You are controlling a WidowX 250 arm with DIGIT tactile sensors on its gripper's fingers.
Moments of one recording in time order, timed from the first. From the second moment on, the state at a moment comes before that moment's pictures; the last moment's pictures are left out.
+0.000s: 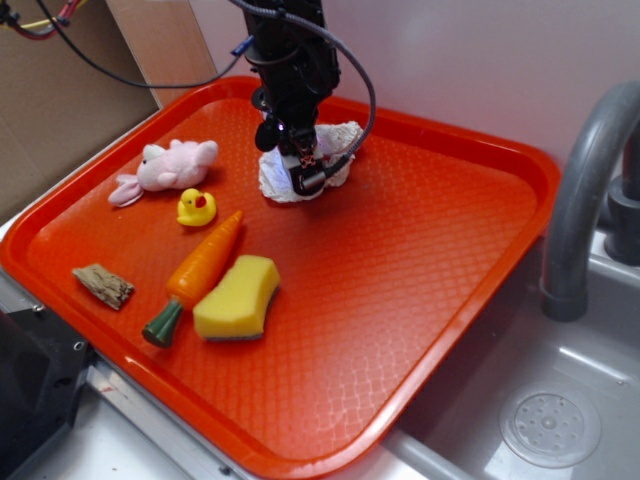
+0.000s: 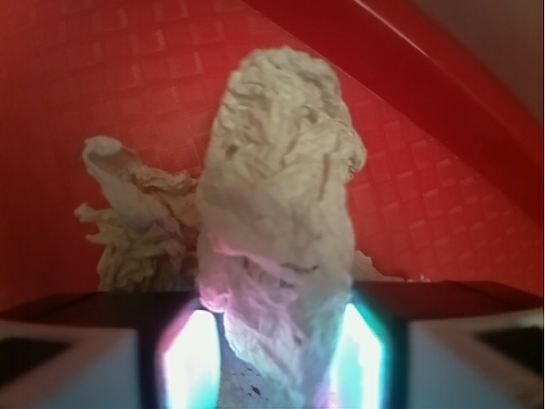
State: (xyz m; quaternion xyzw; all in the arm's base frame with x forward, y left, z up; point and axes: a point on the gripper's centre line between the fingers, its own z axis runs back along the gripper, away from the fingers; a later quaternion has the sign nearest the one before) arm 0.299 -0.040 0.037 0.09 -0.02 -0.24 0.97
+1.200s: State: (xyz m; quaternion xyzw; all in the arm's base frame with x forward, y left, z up) arm 0.222 -0.024 0.195 0.05 -0.07 0.09 0.99
